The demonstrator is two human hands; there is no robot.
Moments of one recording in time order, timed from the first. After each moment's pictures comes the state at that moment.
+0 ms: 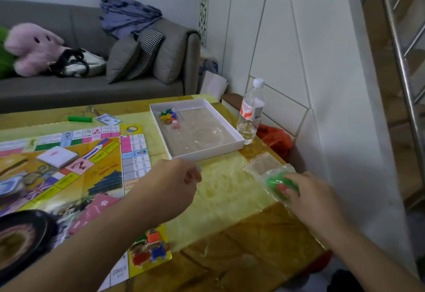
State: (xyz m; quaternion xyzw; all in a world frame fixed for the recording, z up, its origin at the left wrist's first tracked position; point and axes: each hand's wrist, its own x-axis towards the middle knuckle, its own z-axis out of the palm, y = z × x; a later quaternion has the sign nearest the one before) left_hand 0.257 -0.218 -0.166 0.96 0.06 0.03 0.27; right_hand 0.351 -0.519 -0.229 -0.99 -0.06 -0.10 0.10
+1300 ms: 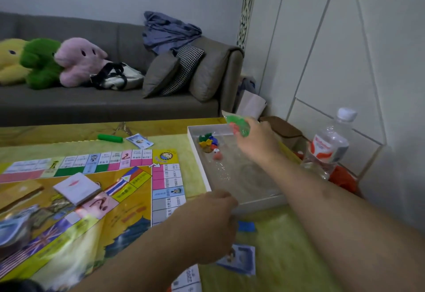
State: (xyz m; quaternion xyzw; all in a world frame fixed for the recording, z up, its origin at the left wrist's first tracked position) left_hand 0.352 -0.144 -0.202 0.98 -0.01 -0.07 0.21; right_hand 0.587 -0.230 -0.210 -0.94 -0.17 -0.12 0.27
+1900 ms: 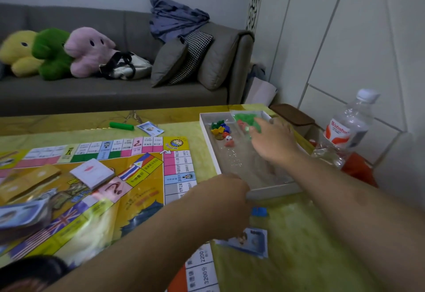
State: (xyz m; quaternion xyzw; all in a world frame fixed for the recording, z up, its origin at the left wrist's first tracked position) left_hand 0.361 -0.145 -0.204 0.98 0.01 -0.08 0.18; right_hand 0.573 -0.240 -0.227 -0.97 -0.18 -0.06 0.14
